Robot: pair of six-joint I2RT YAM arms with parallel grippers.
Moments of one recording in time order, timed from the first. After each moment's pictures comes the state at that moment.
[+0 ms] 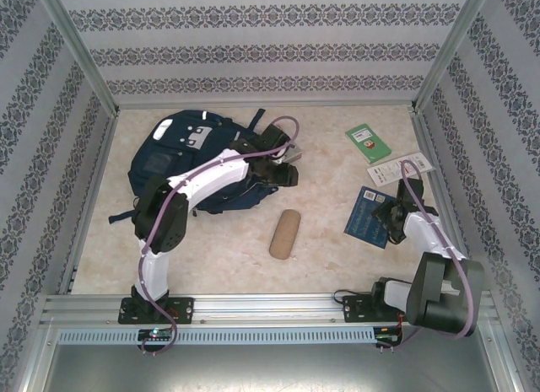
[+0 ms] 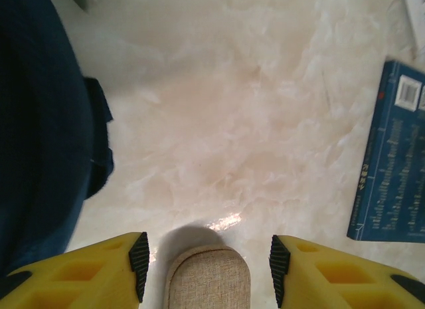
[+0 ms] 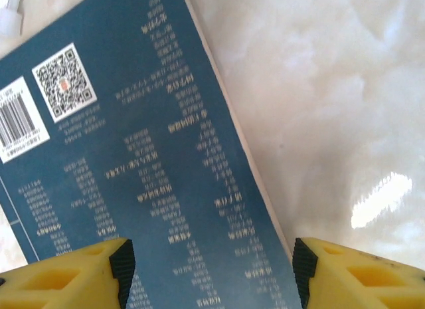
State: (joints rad) left arm -0.67 2.01 1.67 -0.72 0.21 -0.59; right arm -0.26 1.23 0.57 -0.52 -0.04 0.68
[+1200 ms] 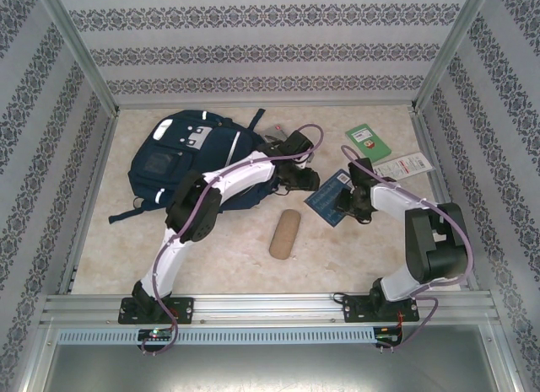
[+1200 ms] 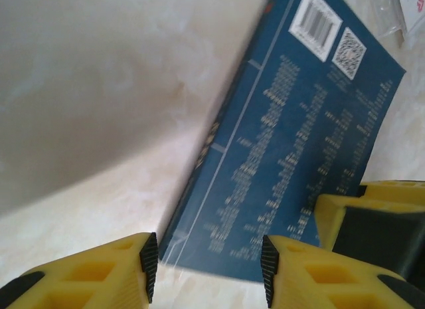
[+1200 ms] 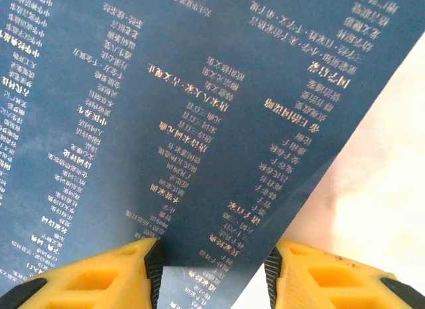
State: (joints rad) left arm -0.72 2.30 1.94 -0.68 0.30 -0.58; right arm 0.17 1.55 0.80 -0.52 -0.07 0.55
